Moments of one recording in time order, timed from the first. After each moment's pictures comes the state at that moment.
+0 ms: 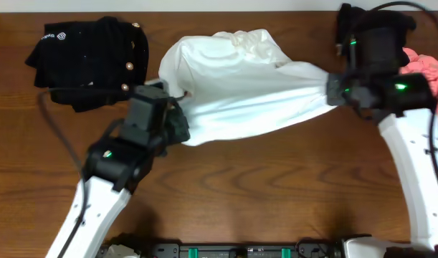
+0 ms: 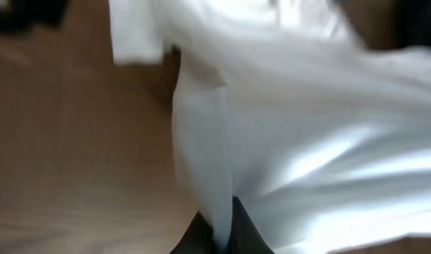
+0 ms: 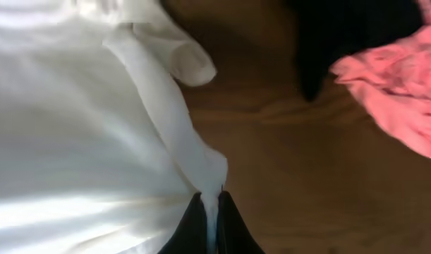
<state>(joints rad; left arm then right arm) -0.38 1.12 1.09 -0.79 0.00 -0.58 0.12 1.46 1.52 -1.08 0.11 0.14</state>
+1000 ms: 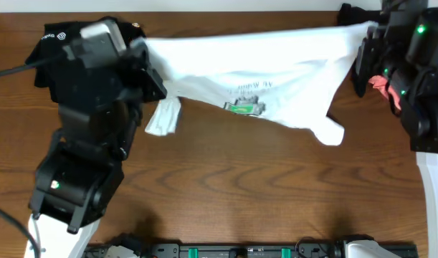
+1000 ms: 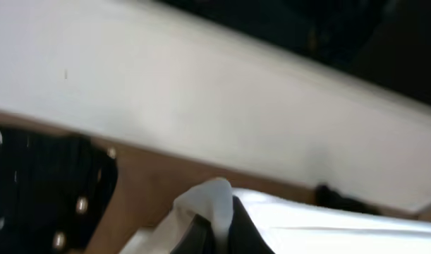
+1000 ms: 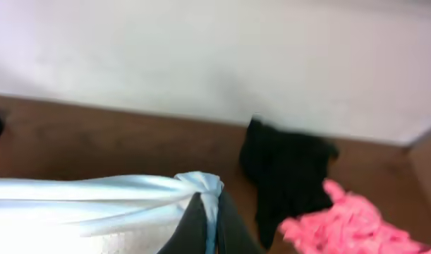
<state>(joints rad) -0.38 1.08 1.45 -0.58 -0.27 -0.45 0.08 1.33 1.71 -0.81 0.06 -0.04</state>
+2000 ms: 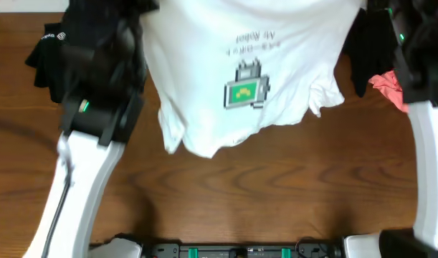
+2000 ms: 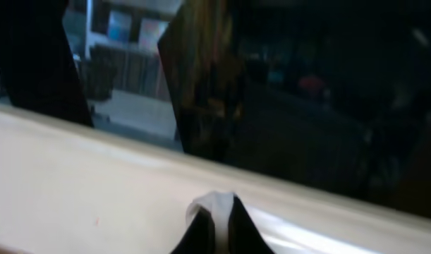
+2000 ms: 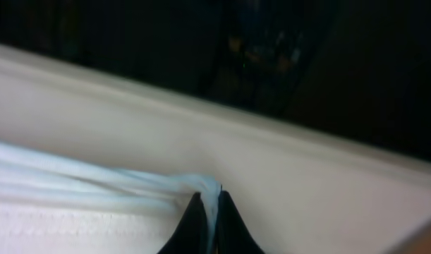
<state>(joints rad) -0.29 1.45 1.67 -0.03 -0.46 -0.19 0.07 1.59 1.93 -0.41 0.10 -0.24</state>
